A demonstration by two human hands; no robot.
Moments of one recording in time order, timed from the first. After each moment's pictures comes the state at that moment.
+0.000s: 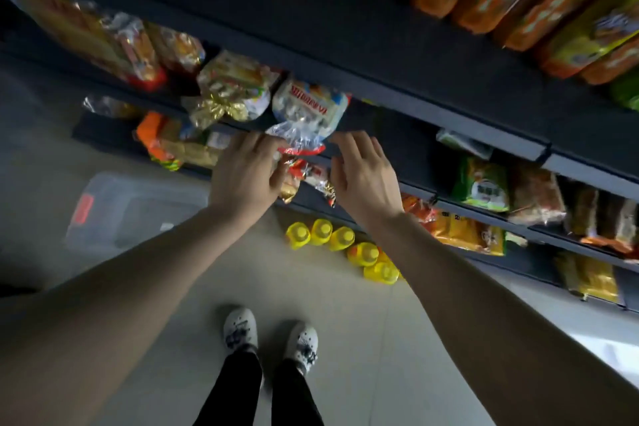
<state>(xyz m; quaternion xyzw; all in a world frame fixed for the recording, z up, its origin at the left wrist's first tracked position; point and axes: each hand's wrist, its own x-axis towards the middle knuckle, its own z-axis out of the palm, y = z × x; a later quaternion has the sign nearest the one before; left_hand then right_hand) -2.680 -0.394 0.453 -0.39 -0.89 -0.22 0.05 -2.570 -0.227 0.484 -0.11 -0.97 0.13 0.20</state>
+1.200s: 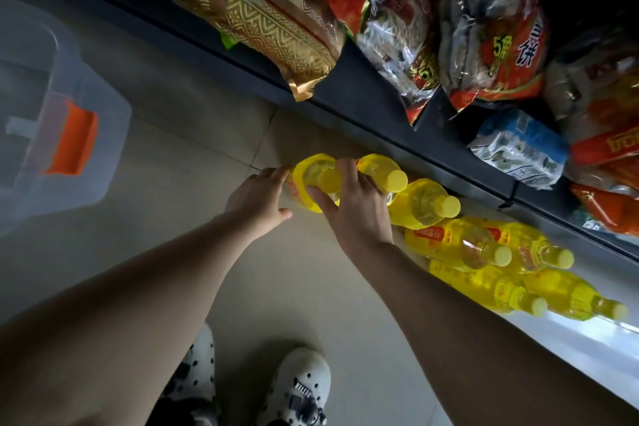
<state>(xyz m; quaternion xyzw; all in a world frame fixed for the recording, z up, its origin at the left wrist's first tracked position) -2.633 -0.349 -0.195 -0.27 -0.88 -0.13 -0.36 -2.543 -0.209 -0.119 -0.22 -0.95 0.19 -0.03</state>
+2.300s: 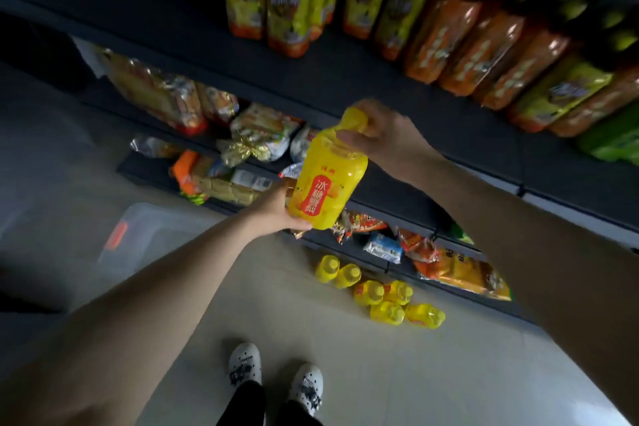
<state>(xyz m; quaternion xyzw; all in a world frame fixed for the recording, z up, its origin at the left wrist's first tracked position) -2.676 -0.403 0.479 -0.26 -0.80 -0.39 -0.37 -2.607 -0.197 0.622 -0.10 -0.93 0.34 0.03</state>
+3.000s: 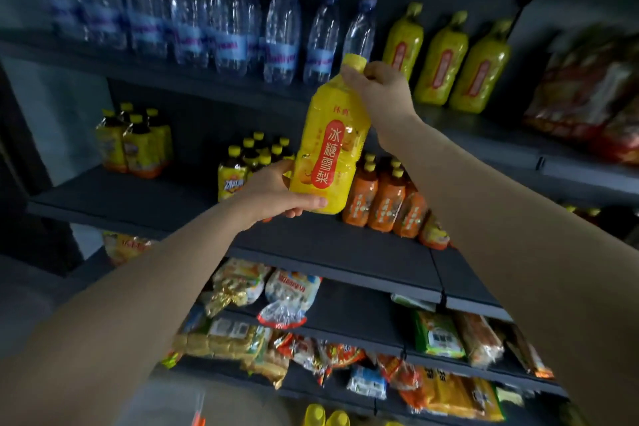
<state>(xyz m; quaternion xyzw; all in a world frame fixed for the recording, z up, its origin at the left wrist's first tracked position) -2.701 -0.395 0.824 -0.39 -0.76 -0.48 -0.20 -2.628 -0.222 0.948 -0.18 -0.79 0.46 0.37</state>
